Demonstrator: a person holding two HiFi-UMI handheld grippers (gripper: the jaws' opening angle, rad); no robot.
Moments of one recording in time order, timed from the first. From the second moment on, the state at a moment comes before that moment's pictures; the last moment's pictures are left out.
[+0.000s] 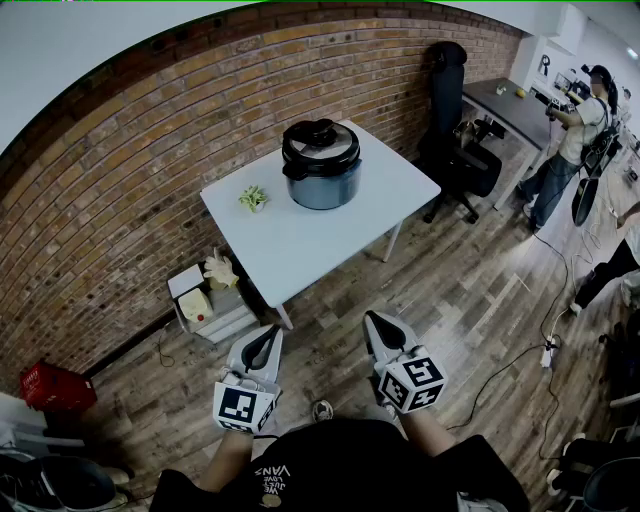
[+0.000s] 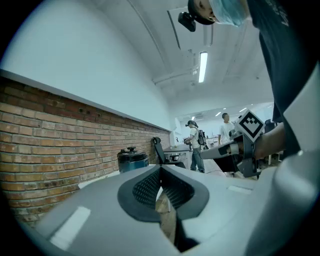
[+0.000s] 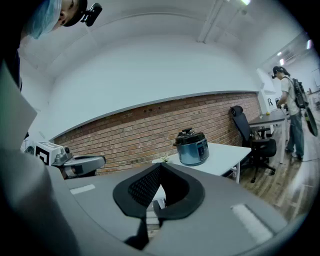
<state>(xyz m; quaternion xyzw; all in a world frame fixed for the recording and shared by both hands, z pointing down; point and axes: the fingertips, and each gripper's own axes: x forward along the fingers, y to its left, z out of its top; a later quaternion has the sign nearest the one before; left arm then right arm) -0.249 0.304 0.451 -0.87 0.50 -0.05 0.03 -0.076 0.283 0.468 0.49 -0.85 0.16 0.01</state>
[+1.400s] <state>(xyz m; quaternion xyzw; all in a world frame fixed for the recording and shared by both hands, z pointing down) -0.131 0.096 0.460 -0.85 0.53 -0.02 -0.04 0.021 0.066 0.468 0.39 -0.90 0.19 0.02</state>
